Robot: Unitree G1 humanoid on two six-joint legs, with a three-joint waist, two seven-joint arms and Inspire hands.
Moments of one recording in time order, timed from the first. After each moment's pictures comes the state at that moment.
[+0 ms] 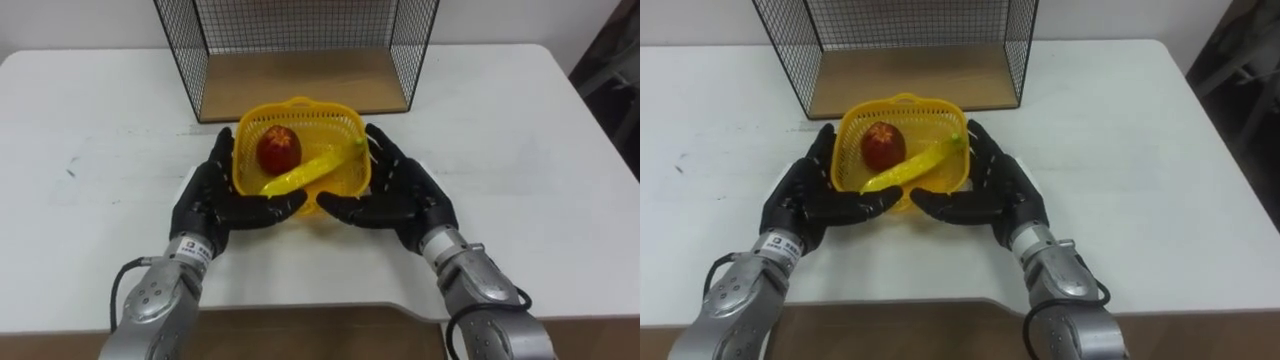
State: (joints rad) left arm 0.00 0.15 -0.08 0.10 -0.36 0.09 -0.03; right arm -0.08 -0.17 0.19 0.20 0.43 0.05 0.13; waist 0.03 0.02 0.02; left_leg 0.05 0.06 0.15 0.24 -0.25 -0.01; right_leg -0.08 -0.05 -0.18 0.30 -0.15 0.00
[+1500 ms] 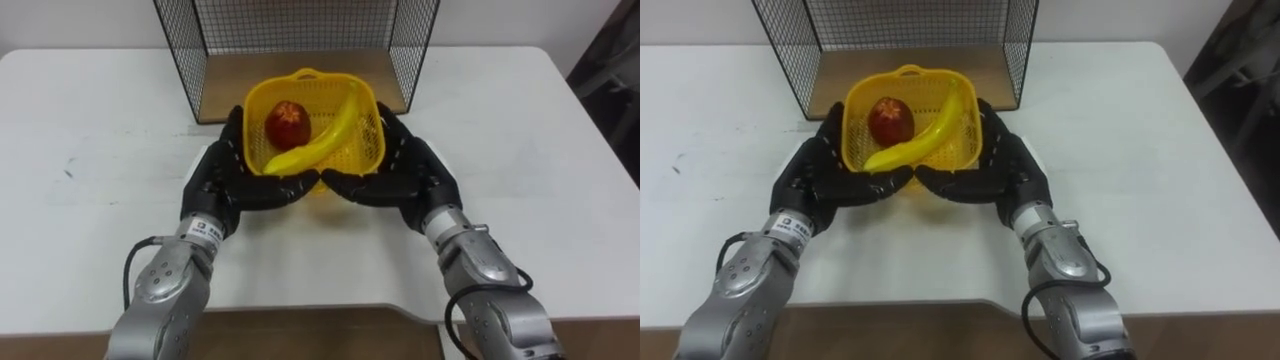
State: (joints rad) left arm -0.07 0.12 -0.10 0.10 -0.36 0.09 -0.03; right arm -0.14 -0.18 0.17 0.19 0.43 0.04 0.06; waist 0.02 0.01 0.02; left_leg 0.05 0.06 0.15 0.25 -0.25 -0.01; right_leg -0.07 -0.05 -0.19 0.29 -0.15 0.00
